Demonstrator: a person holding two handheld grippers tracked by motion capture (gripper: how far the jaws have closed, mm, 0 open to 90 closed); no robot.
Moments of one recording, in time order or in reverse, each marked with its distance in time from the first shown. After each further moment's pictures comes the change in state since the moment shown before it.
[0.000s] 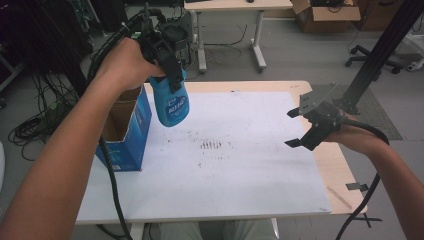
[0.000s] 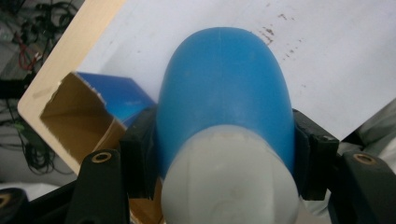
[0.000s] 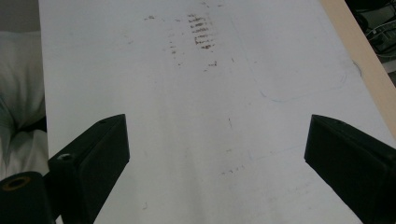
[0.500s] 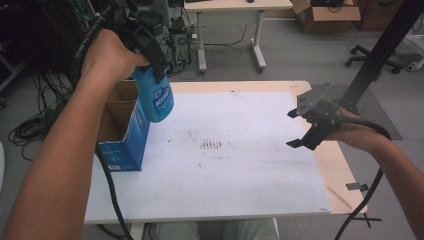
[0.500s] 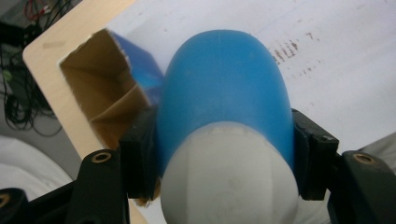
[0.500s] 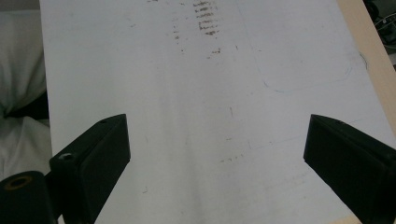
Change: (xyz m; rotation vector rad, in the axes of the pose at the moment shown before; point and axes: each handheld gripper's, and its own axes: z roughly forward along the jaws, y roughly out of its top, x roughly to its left) left arm 0.030 -0.020 -0.016 -0.011 0.017 -0.273; right arm 0.000 0.007 -0.001 0.074 0.013 -0.032
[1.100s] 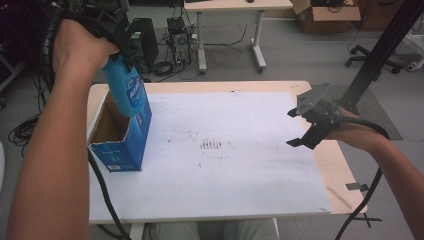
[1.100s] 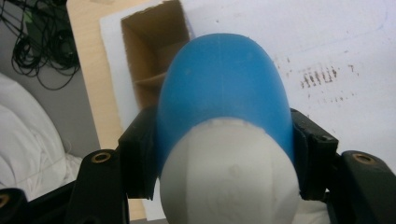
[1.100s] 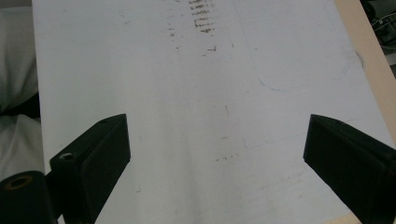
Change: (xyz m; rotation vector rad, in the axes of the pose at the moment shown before) left arm 0.053 -0.021 -0.015 -0.003 0.061 -0.280; right arm -0.004 -0.003 0.003 0.000 -0.009 -0.008
